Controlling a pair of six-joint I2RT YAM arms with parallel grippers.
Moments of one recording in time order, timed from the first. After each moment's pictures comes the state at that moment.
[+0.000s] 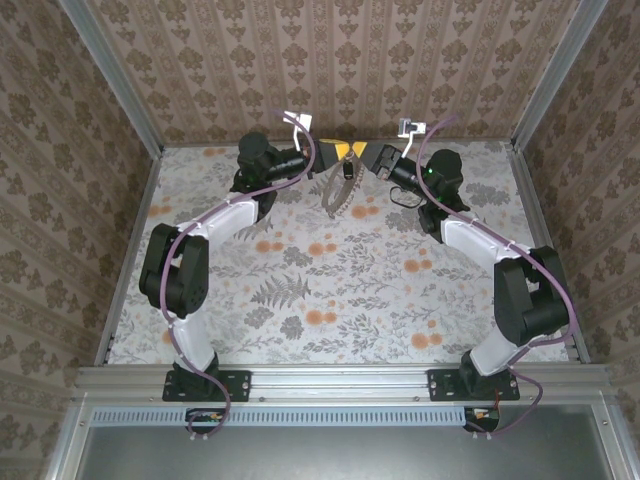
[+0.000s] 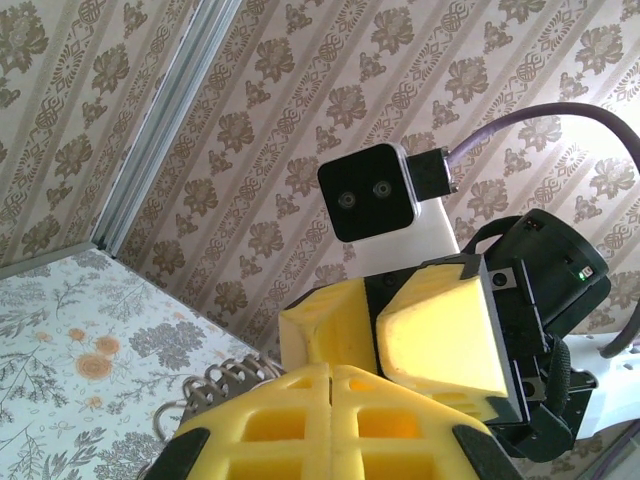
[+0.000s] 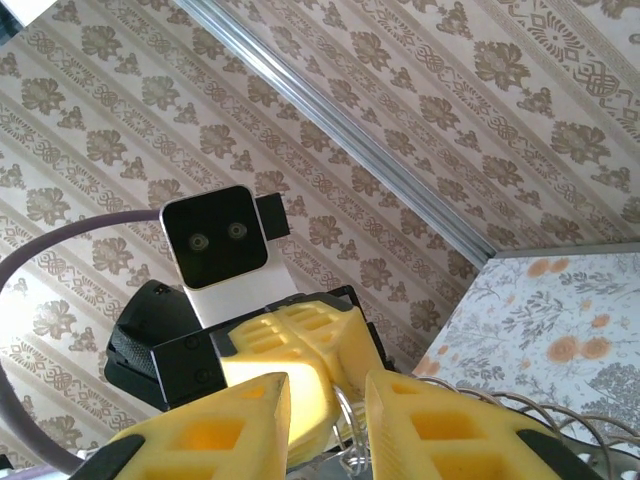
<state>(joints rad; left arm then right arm) -0.47 1.85 1.36 0.78 0.96 -0.78 0.27 1.62 1.07 0.80 -0.66 0.99</state>
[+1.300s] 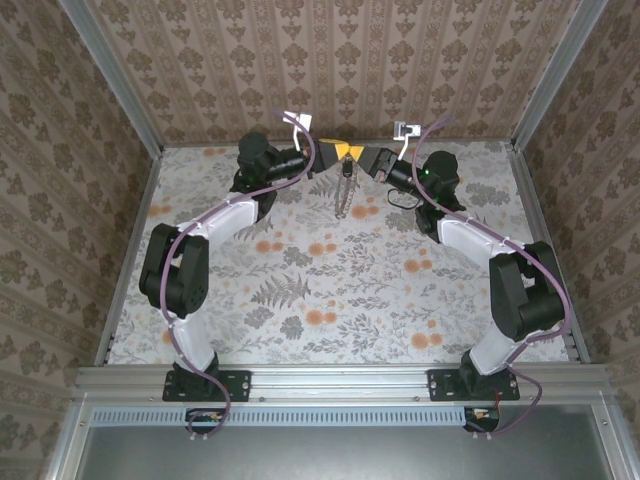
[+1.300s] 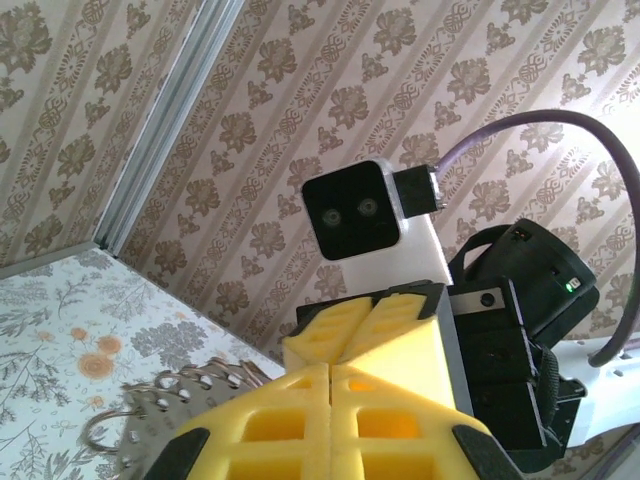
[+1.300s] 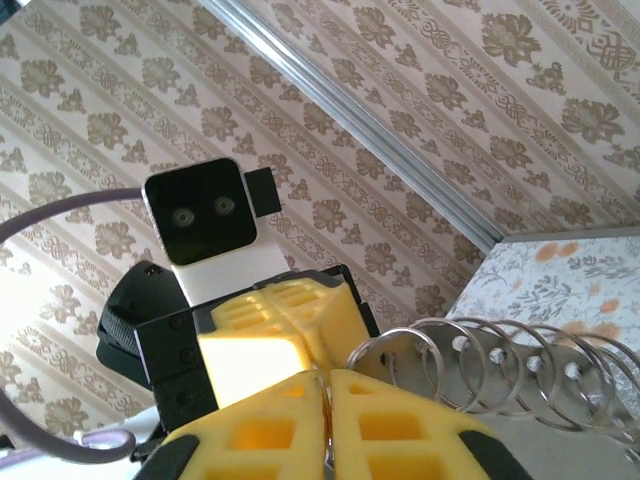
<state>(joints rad) -0.47 1.85 1.36 0.78 0.96 -0.78 0.28 1.65 1.07 0.83 -0.69 0.99</state>
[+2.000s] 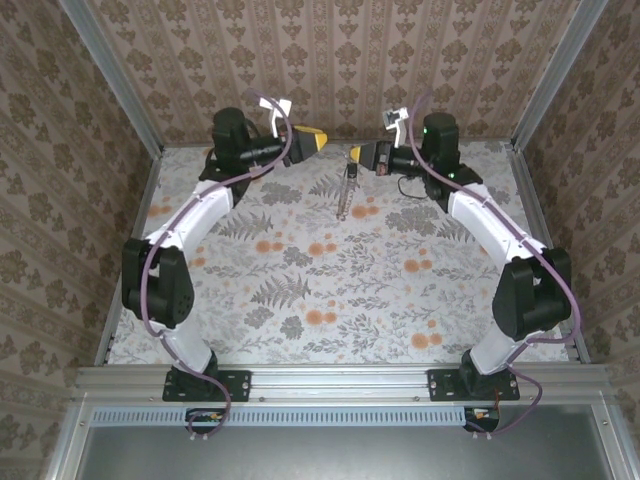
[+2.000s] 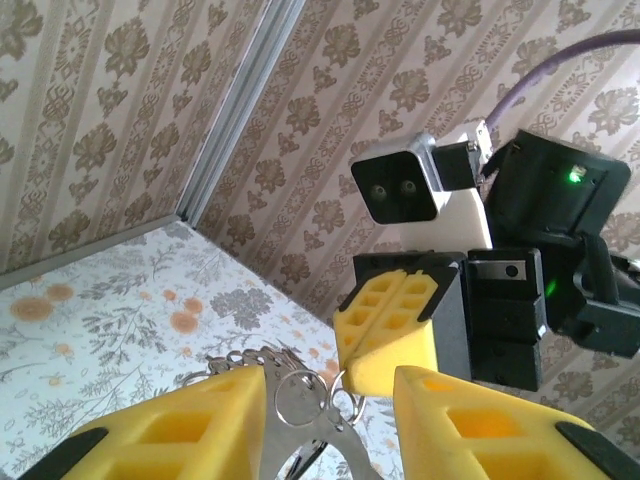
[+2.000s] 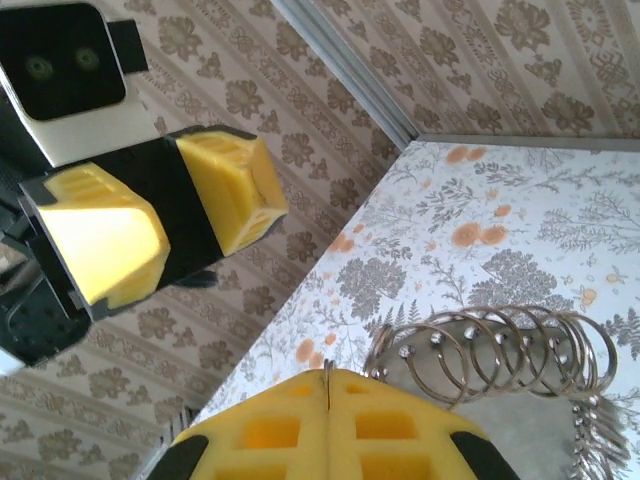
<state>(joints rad) -0.36 1.74 1.50 0.26 1.00 -0.50 0.24 1.65 1.44 -0.05 -0.83 0.48</state>
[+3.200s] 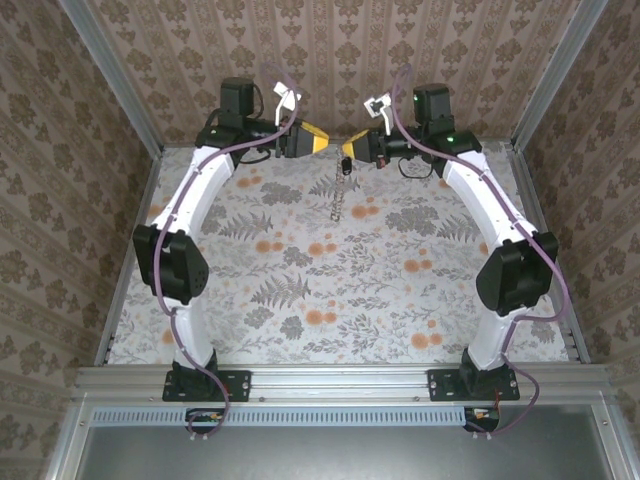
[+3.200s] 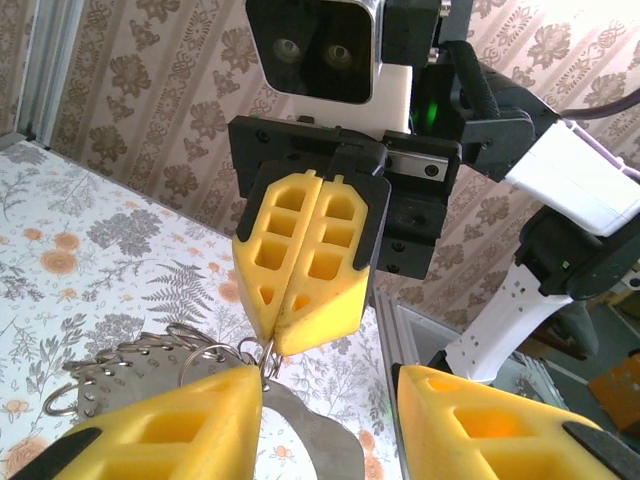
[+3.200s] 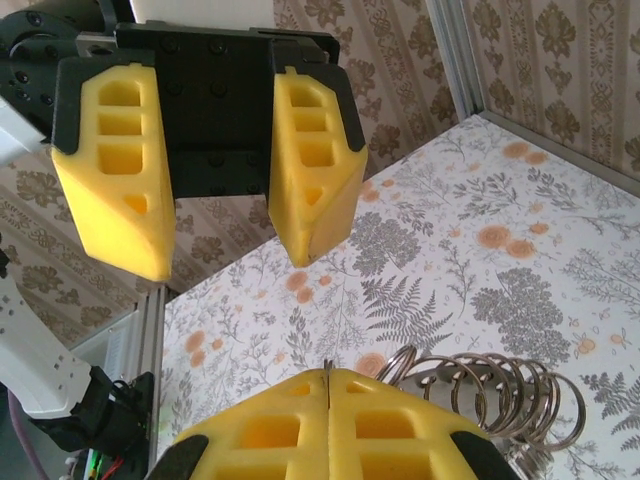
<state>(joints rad) -0.34 1.96 1.98 -0.45 1.38 -0.13 0.24 1.84 1.86 -0.52 -1.02 -0.02</state>
